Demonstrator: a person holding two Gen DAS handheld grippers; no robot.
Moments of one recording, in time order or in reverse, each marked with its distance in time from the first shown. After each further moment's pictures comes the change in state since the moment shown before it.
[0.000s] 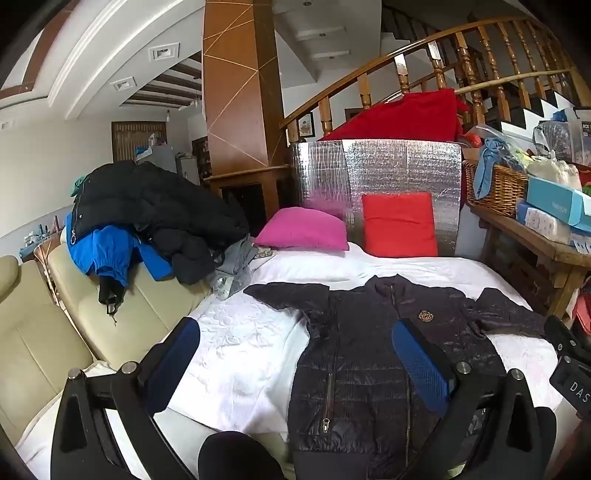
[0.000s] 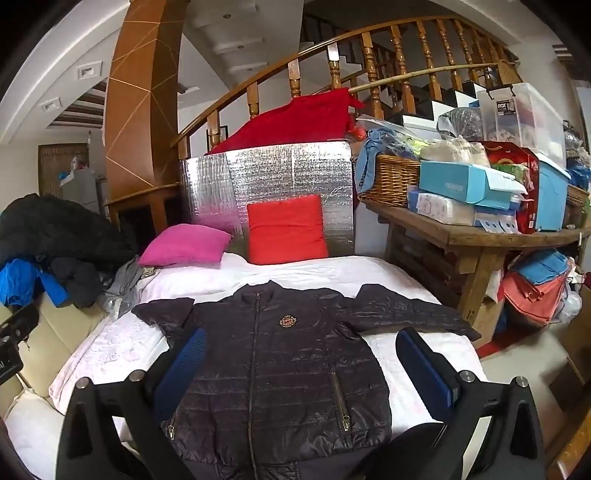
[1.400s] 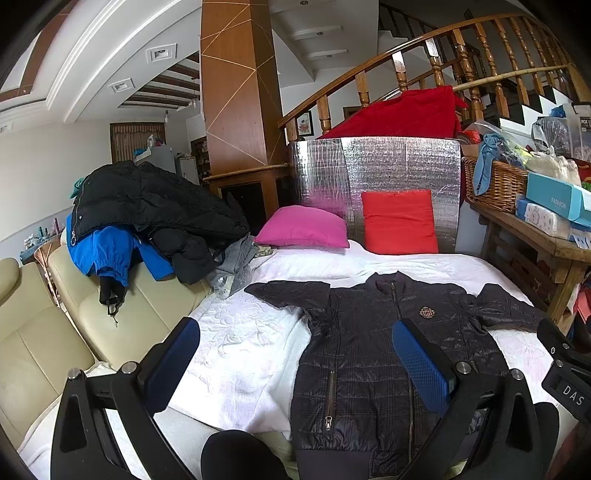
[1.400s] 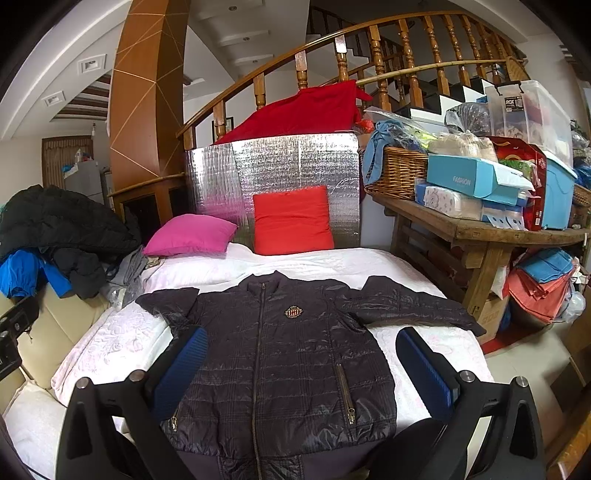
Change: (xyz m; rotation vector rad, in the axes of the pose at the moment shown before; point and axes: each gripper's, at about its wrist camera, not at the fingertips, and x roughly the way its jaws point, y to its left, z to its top) left arm 0.004 0.000 -0.003 0.006 0.011 0.000; right arm 0.002 0.008 -0.007 -0.018 0.030 0.015
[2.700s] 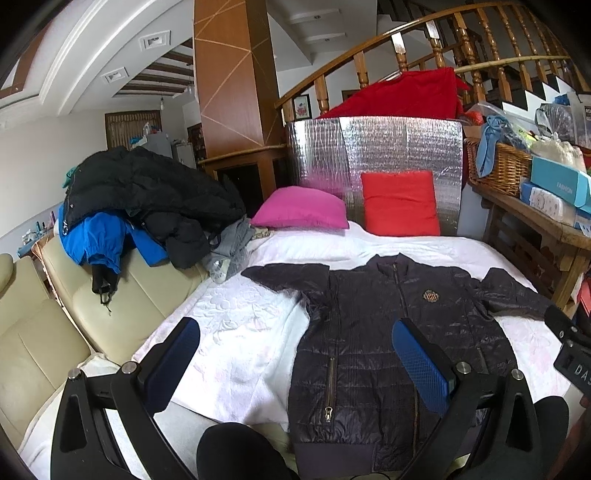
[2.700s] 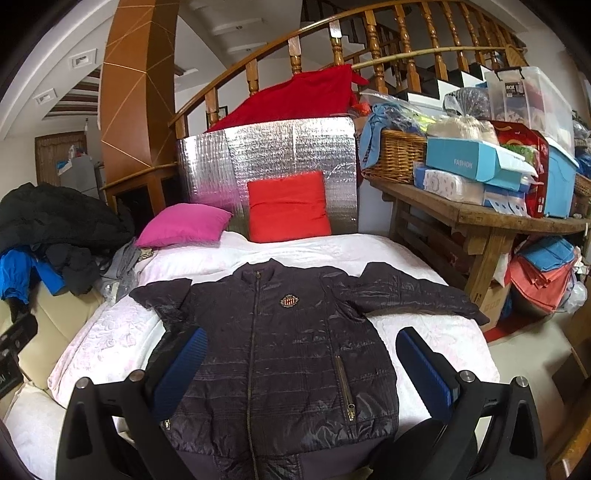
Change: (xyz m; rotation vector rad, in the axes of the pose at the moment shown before) left arm 0.034 -0.005 -0.012 0.011 0.076 -0.009; right arm 0.034 -0.009 -0.001 0.023 0.060 -0.011
